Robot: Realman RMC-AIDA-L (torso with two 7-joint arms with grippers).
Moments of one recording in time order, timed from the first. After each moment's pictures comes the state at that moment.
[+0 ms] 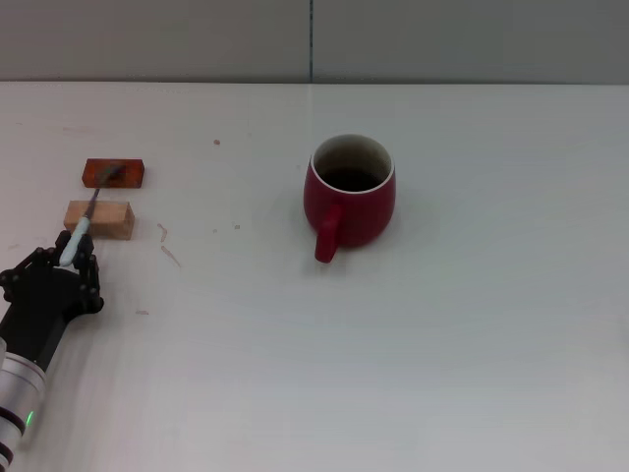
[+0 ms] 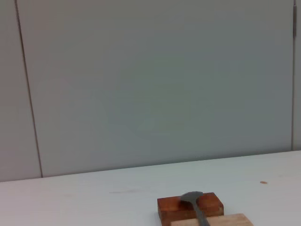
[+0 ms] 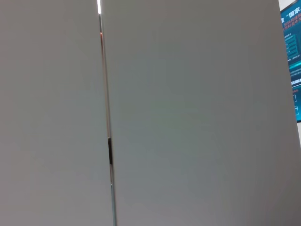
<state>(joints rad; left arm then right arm) -0.26 -2.07 -0.05 -0.29 1.55 1.21 0.09 0.12 2.08 0.57 0.22 -1.77 -1.48 0.08</state>
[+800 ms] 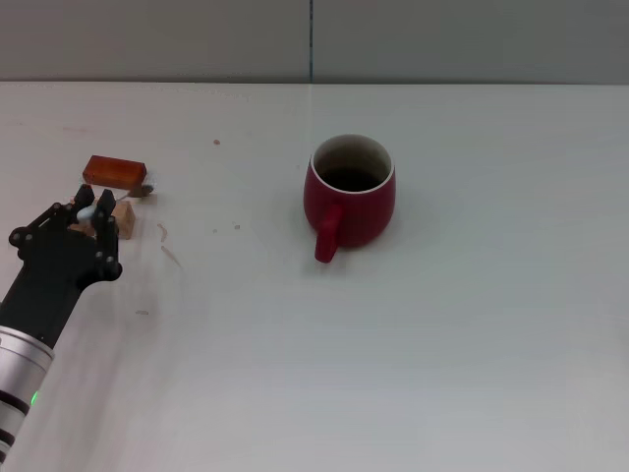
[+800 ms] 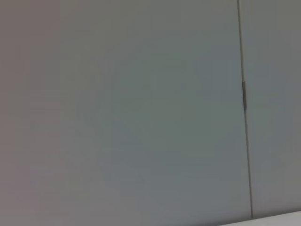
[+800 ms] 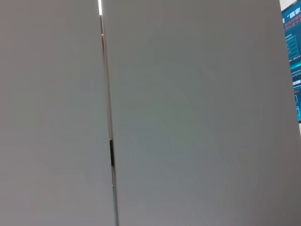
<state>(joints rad) -0.28 -2.02 -0.05 -0.36 1.66 1.37 0.09 0.13 2.08 0.57 0.22 -1.77 -1.48 0.08</state>
